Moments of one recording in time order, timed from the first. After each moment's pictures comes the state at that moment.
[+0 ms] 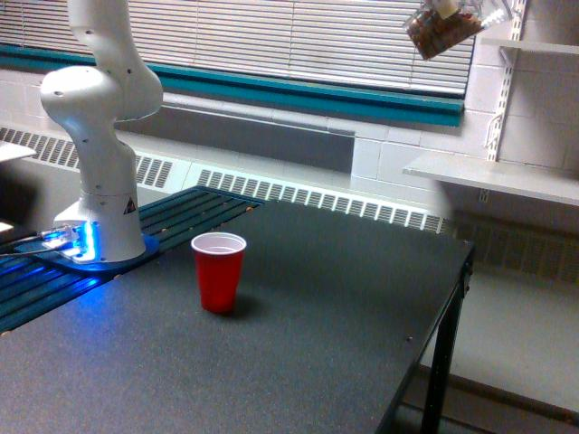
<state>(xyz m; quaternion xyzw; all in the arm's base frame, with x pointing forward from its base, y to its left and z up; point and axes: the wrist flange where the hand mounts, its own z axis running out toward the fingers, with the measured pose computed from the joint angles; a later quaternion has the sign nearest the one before) 0.589 -0.024 0.603 -0.89 0.30 -0.35 0.05</state>
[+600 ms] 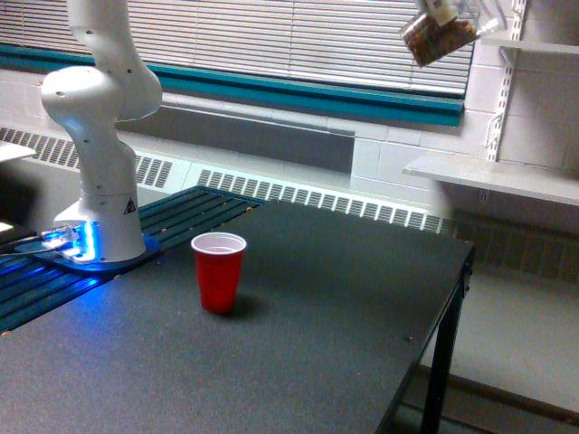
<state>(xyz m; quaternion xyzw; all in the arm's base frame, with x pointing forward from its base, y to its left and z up) 0.584 -0.017 0.588 -0.90 0.28 -0.35 0.03</state>
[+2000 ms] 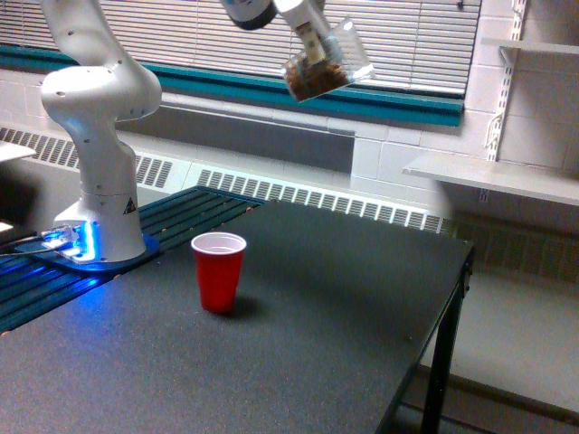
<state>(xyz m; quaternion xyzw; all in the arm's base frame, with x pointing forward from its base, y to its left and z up) 0.424 -0.021 0.520 -0.89 0.30 -0.33 -0.06</state>
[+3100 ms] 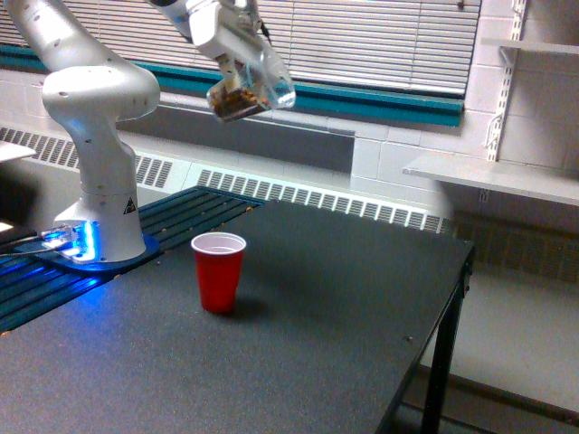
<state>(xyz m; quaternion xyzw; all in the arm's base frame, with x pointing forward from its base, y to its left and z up) 0.308 -0.028 0.469 -0.88 0.38 -0.28 -0.06</state>
